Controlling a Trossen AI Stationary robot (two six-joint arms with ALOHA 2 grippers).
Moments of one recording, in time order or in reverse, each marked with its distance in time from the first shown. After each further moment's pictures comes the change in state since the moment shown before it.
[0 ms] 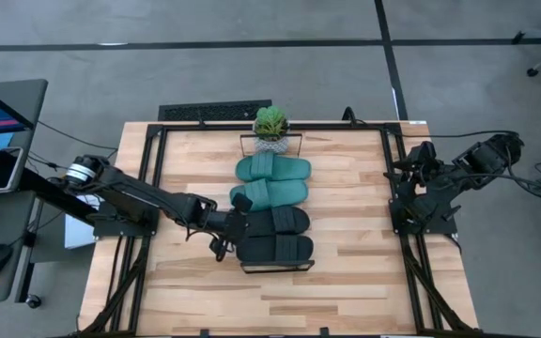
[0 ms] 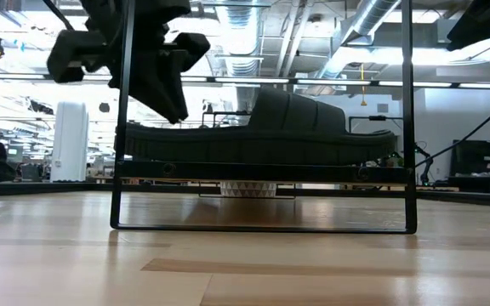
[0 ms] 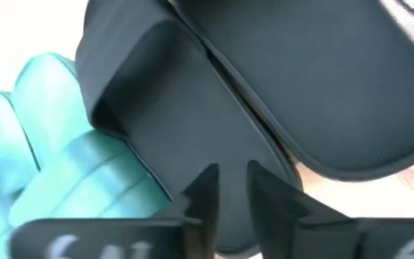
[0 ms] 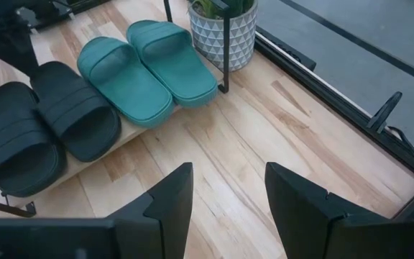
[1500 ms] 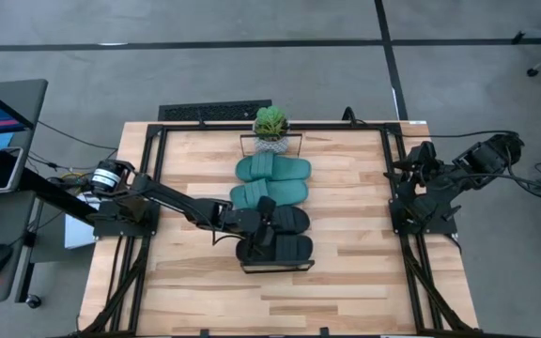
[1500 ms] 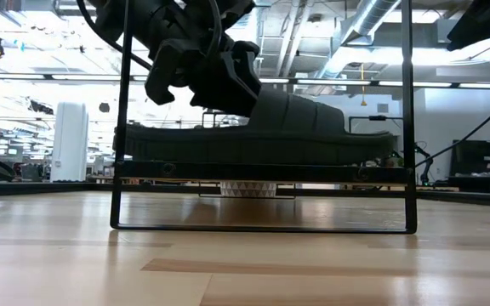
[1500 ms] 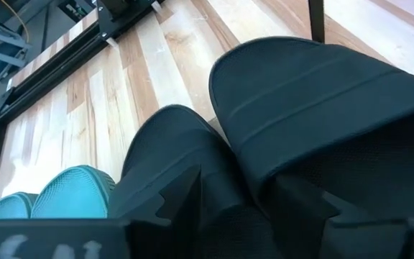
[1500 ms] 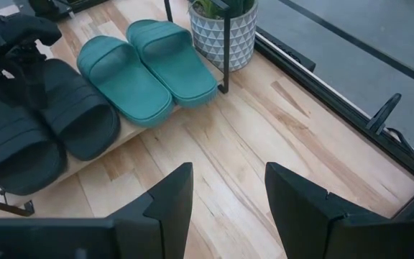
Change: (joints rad) left arm 0.058 0.216 -0.001 0.594 0.081 0.006; right arm 0.000 0.000 0.000 -0.001 0.001 -0.008
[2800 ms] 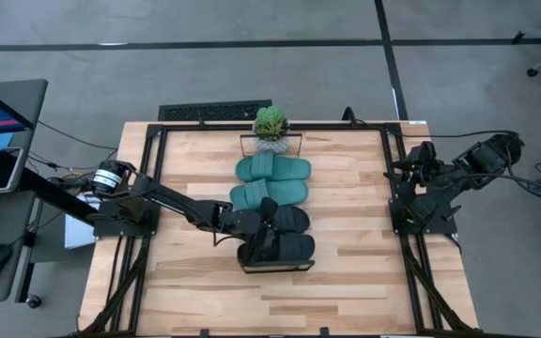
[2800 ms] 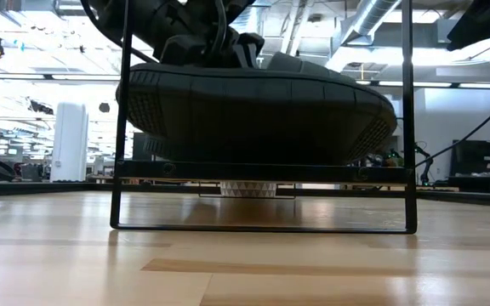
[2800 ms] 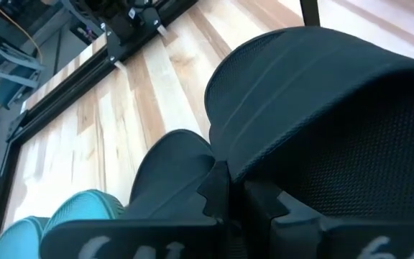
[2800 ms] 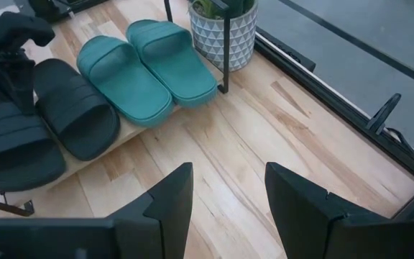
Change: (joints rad) left arm -0.009 0.018 0.000 0.077 -0.004 0.037; right arm 0.000 0.000 0.000 0.000 0.000 0.000
